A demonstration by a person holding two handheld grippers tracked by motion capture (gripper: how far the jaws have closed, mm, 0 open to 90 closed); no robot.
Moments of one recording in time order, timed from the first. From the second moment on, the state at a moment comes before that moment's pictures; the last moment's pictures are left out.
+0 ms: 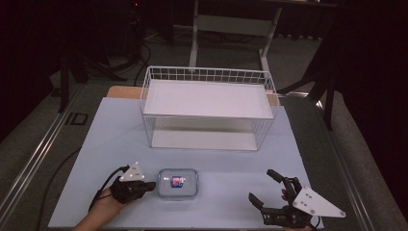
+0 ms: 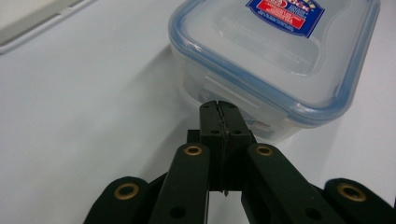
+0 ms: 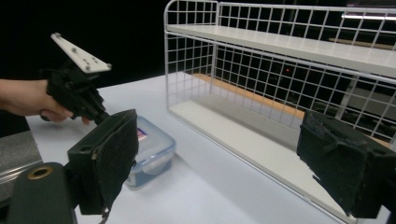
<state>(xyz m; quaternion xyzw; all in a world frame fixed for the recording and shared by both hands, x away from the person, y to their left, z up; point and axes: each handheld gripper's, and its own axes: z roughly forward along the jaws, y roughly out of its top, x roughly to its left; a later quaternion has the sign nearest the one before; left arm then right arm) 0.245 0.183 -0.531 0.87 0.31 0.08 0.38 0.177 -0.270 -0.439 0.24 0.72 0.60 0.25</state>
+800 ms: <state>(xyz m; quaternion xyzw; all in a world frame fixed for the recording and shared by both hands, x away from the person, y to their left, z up) 0.268 0.126 -0.533 0.87 0.28 0.05 0.40 0.177 -0.270 -0.441 0.24 0.73 0.60 0.24</state>
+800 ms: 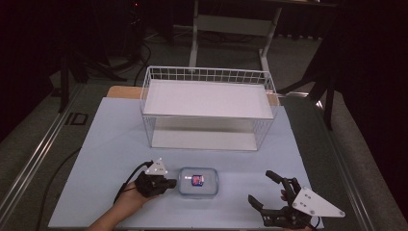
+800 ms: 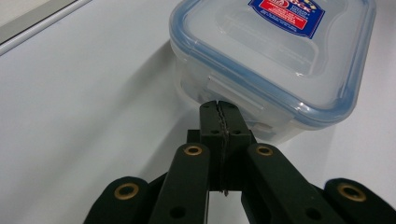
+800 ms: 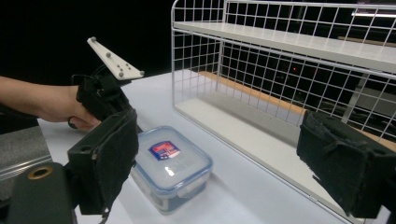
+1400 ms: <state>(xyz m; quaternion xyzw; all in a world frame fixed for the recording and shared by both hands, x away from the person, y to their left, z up) 0.274 0.099 -0.535 0.87 0.27 0.03 0.40 0.177 -0.271 -0.442 0.24 0.73 0.60 0.24</state>
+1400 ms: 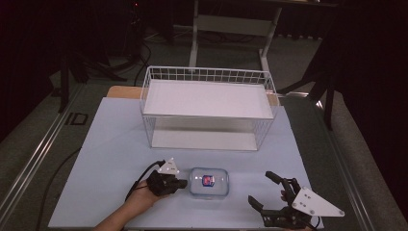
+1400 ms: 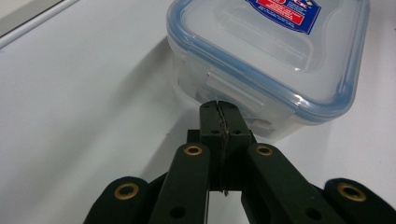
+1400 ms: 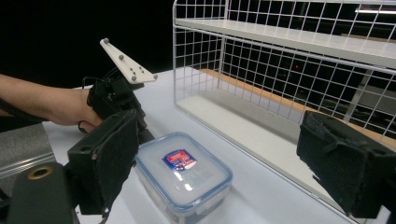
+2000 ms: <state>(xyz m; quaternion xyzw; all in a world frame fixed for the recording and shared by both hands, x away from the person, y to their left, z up) 0.266 0.105 -0.531 0.88 0.25 0.02 0.40 0.177 -0.271 -0.443 0.24 0.73 0.59 0.23</state>
